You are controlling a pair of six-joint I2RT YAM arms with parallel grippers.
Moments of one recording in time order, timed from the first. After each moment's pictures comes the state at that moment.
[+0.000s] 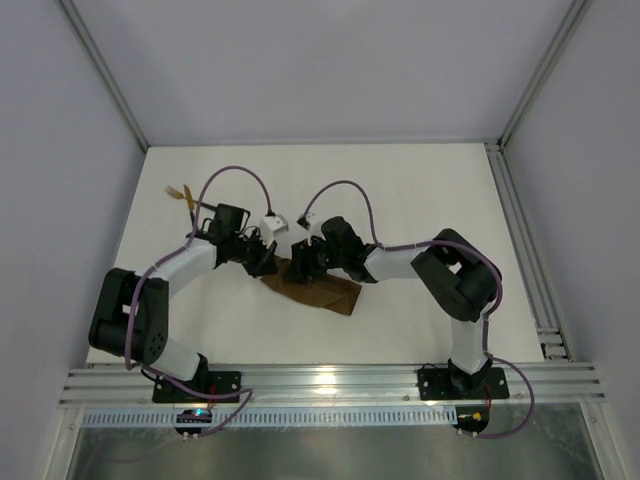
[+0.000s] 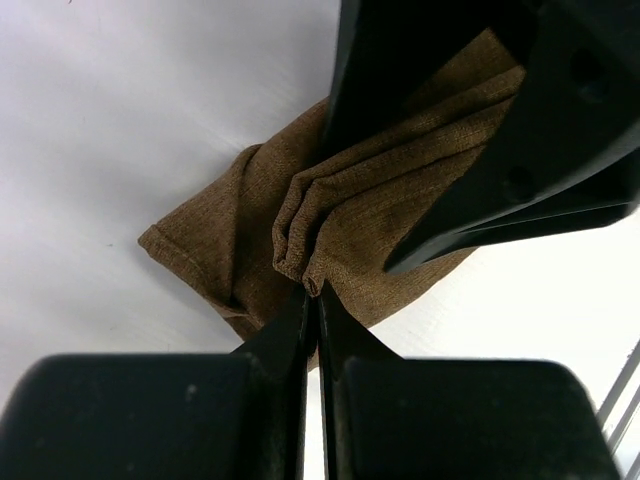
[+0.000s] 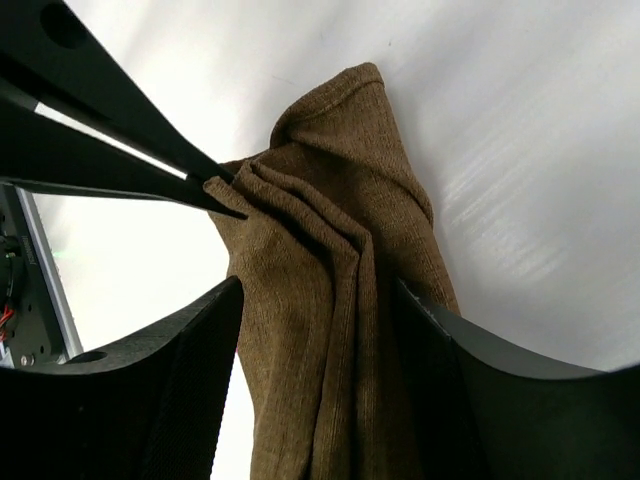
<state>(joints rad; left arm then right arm) -0.28 1.51 0.83 -0.35 0.62 0.46 0.78 1.92 0.98 0.35 -0.42 0.39</state>
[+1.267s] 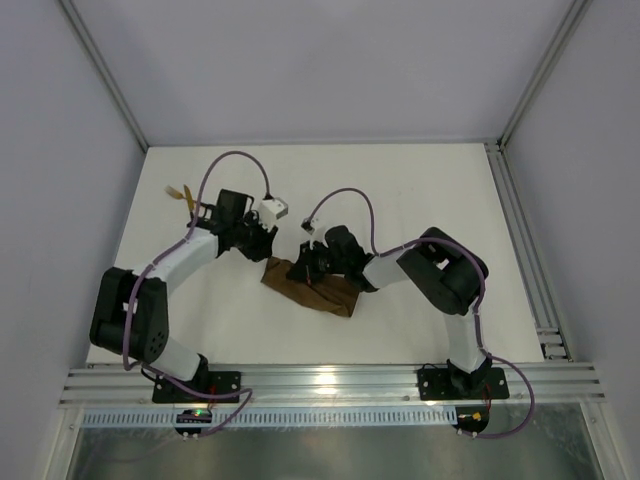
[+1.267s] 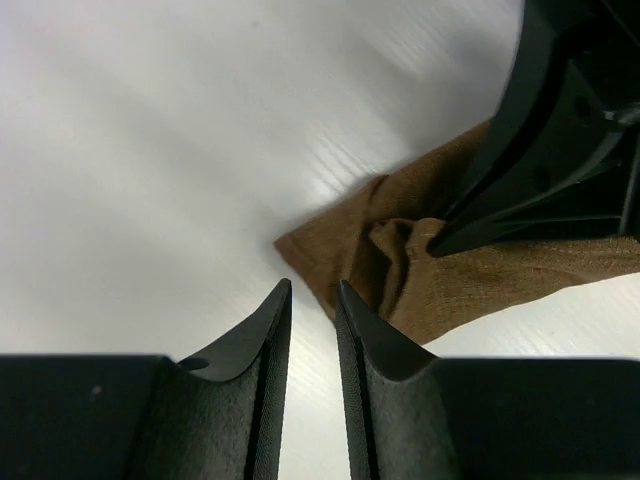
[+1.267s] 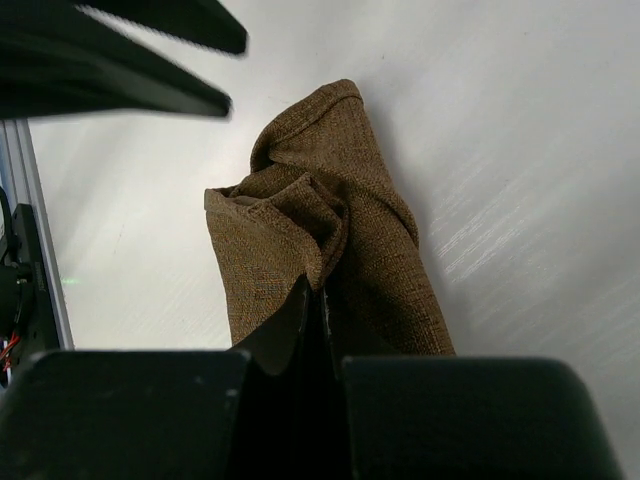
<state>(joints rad) -0.29 1.52 0.97 -0.41 0.40 0.38 0.78 2.01 0.91 0.65 -0.43 0.48</state>
